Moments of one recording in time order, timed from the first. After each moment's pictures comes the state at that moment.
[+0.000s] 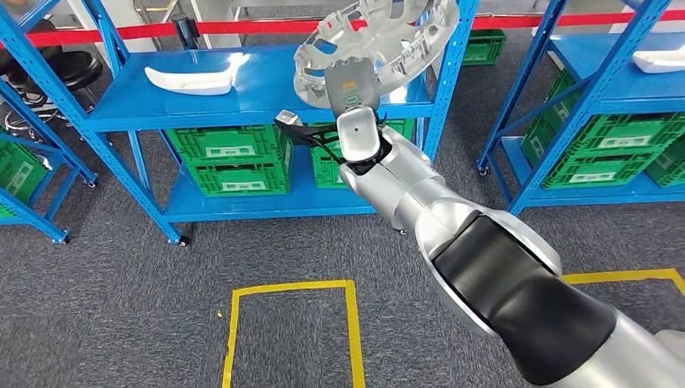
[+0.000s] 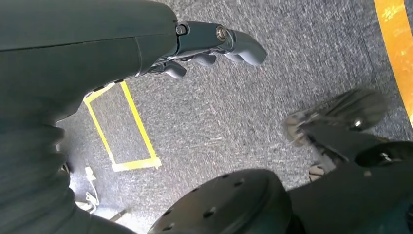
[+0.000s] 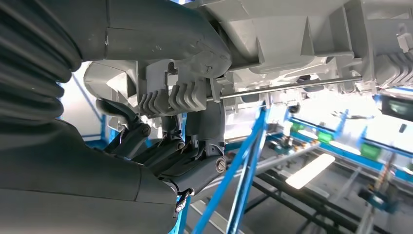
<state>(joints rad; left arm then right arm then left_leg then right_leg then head) -0.10 -0.11 0.95 -0.22 -1.23 -0.35 -0.16 -1.19 0.17 0.87 -0.22 1.56 -0.31 0.20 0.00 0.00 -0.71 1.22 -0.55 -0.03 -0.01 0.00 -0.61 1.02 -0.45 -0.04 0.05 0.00</state>
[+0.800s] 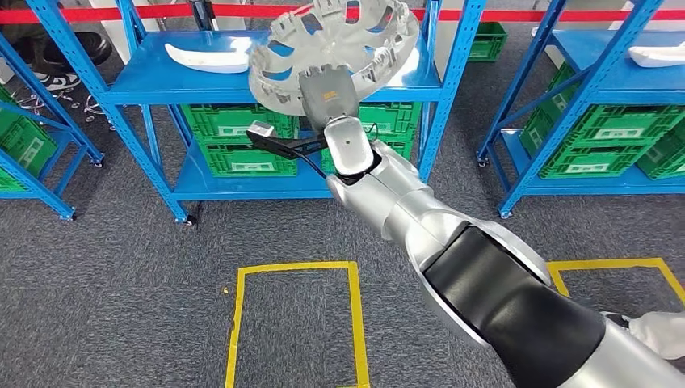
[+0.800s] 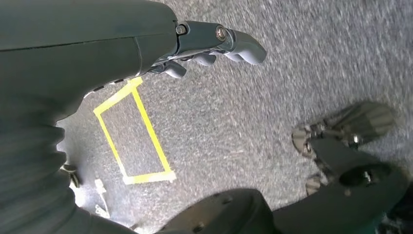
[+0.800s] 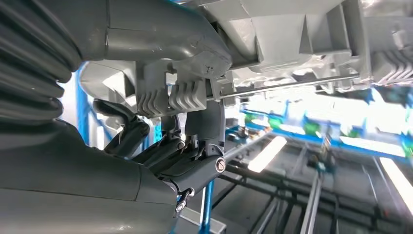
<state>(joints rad) -0.14 -0.13 0.92 -0.23 -1.25 -0.35 -0.10 -1.14 0.22 0.85 -0.24 1.45 -0.51 0.03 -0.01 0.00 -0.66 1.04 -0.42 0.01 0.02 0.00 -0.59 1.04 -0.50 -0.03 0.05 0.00</state>
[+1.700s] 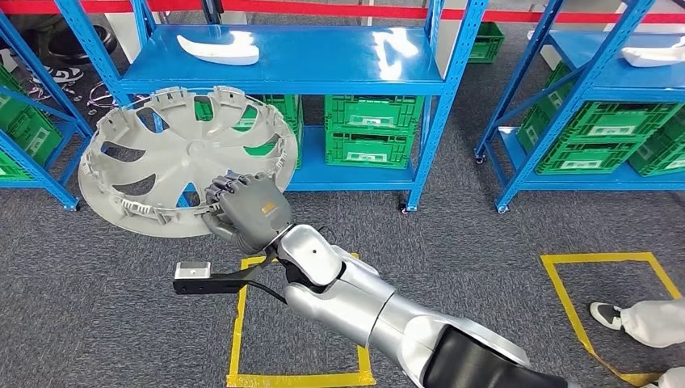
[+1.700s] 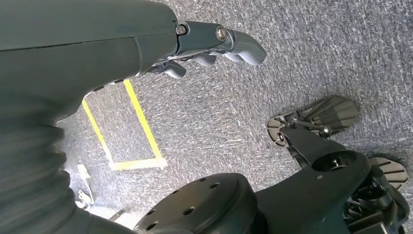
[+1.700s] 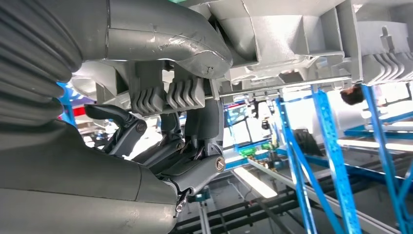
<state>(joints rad) -0.12 -0.12 0.94 -0.23 -1.17 -0.35 -0.15 -0.69 0.23 1.03 -0.80 1.11 -0.58 -0.30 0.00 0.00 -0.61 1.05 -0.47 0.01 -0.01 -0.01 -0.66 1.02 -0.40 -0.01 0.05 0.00</state>
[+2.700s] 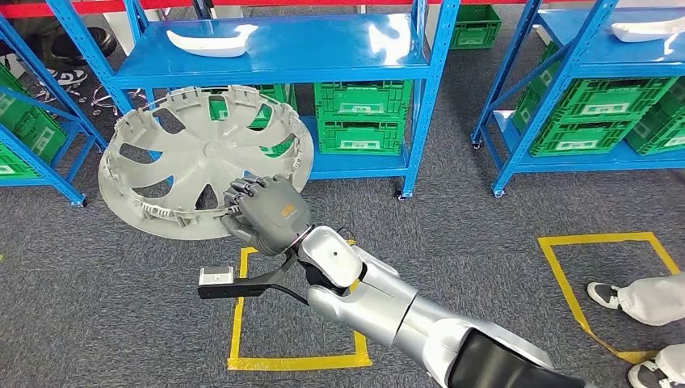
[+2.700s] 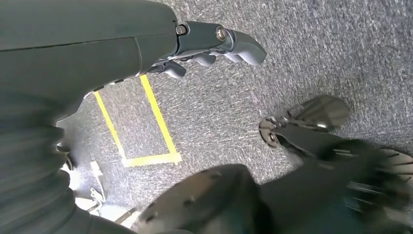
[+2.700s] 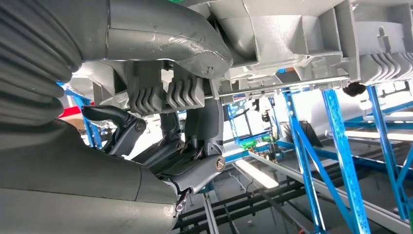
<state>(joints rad) -0.12 -0.12 0.94 -0.23 -1.19 -0.35 -0.14 -0.65 0.11 1.05 -0.97 1.13 -0.54 -0.28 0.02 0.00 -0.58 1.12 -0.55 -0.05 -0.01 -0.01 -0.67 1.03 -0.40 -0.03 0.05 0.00</state>
